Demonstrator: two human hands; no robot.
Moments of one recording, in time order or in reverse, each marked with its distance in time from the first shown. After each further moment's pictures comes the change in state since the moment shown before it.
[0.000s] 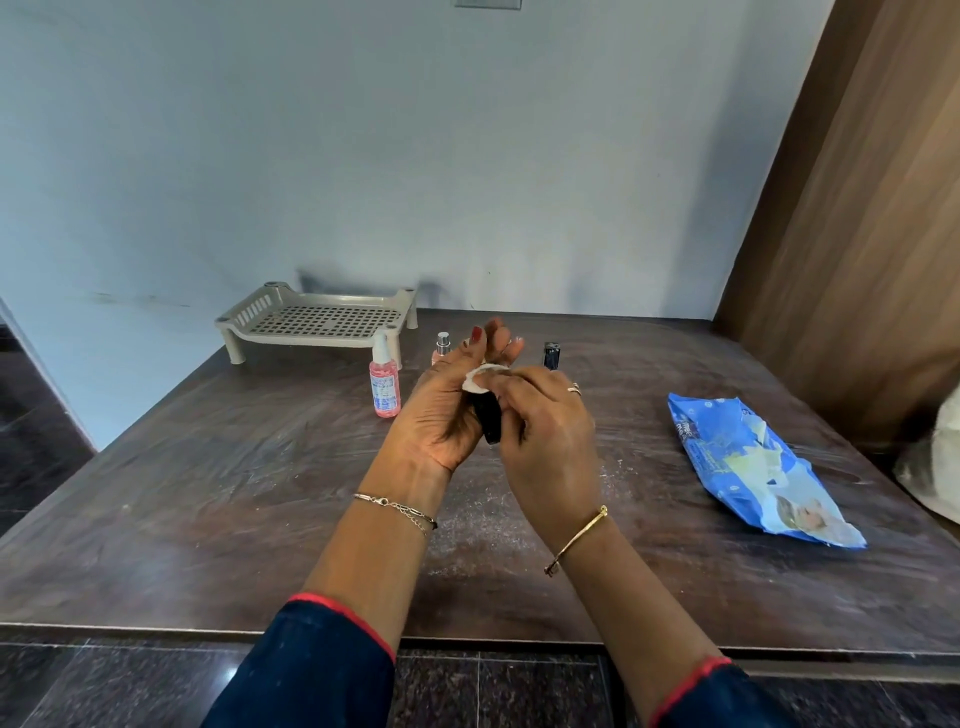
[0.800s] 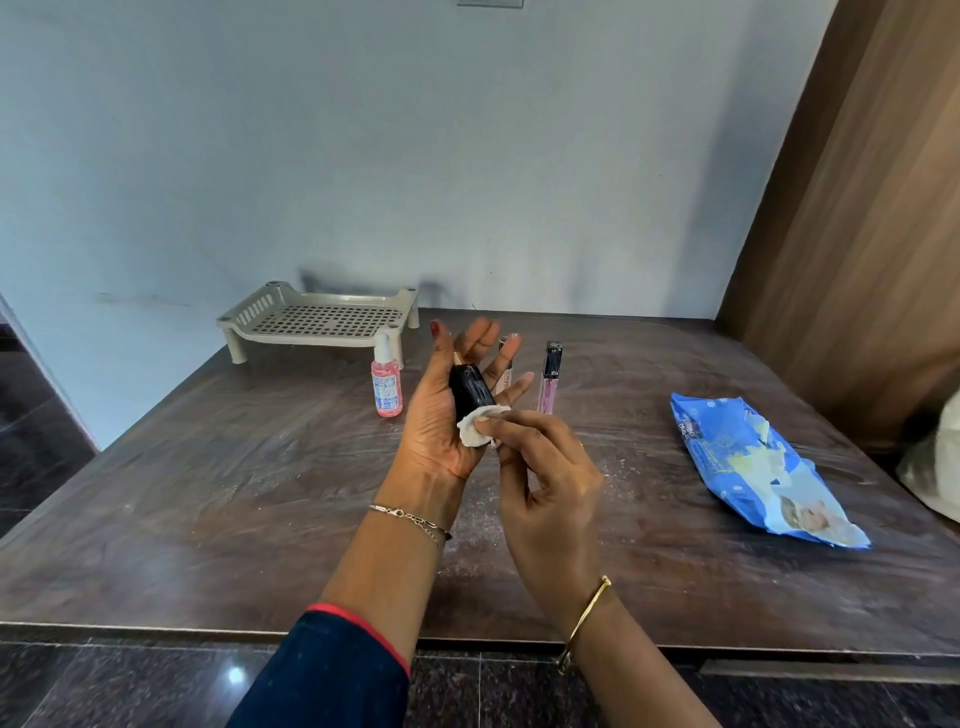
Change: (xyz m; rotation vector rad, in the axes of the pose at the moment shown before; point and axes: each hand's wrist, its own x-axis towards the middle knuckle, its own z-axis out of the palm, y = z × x) left_hand -0.007 -0.009 0.004 -0.072 0.028 0.099; right_hand -0.041 -0.012 -0.004 0.309 0.128 0.064
